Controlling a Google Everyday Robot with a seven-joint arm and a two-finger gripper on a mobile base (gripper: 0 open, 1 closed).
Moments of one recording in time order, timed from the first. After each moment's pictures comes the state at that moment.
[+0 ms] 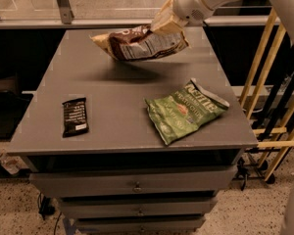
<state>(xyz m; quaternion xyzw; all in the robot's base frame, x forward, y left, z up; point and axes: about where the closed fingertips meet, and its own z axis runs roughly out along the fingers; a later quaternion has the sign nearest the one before) 0.684 -0.039 0.981 -0.68 0.60 0.08 0.42</state>
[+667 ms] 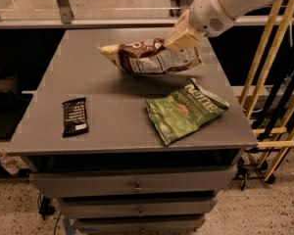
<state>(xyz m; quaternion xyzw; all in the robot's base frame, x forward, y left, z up) 0.616 -0.069 0.970 -0.65 0.66 0.12 0.36</state>
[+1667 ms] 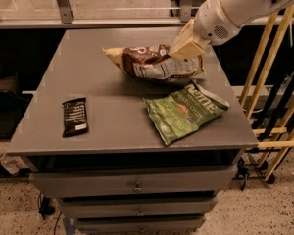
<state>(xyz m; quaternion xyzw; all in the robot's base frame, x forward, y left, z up) 0.600 -0.083 0.955 -0.63 0.68 0.13 0.34</state>
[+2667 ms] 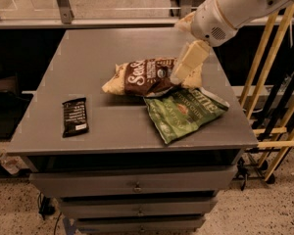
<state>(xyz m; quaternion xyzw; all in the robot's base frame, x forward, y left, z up) 0.600 -0.078 0.952 -0.64 0.68 0.13 0.34</state>
